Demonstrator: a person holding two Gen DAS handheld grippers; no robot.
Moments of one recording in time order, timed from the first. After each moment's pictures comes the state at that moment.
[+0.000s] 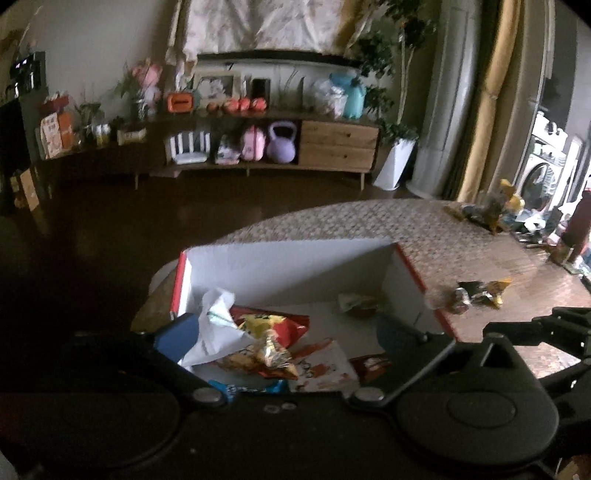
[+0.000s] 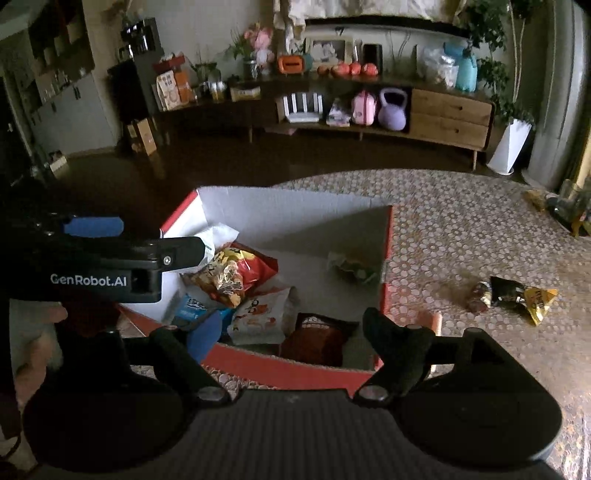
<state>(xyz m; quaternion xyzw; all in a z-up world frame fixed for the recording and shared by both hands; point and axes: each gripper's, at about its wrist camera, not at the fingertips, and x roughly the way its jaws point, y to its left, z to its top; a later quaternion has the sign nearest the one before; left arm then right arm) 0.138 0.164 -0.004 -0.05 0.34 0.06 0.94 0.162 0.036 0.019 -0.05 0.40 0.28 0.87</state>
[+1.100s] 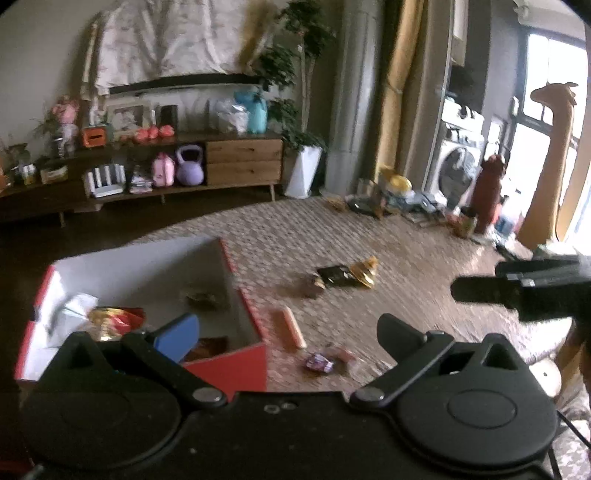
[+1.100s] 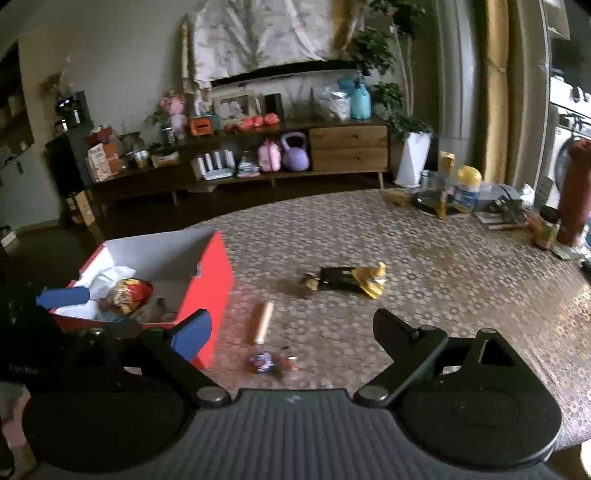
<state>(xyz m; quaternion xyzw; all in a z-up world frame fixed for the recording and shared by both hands) 0.098 0.004 -0.012 -0.01 0.30 -0.06 0.95 0.129 -0.169 0.037 0.02 0.34 0.17 0.93</state>
